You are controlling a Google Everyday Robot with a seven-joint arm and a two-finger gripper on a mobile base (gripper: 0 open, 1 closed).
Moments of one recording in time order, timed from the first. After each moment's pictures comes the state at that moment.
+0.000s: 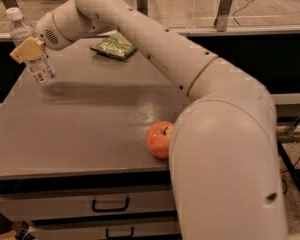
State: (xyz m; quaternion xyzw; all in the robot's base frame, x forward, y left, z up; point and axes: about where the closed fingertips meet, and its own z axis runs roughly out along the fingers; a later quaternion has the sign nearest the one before) arm 0.672 0.318 0.950 -0.56 0.63 0.35 0.40
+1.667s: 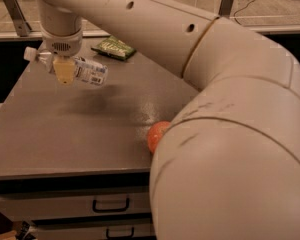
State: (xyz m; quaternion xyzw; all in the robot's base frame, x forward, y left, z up) arm 0.635 0.205 0.909 -0.75 0.63 -0.03 0.20
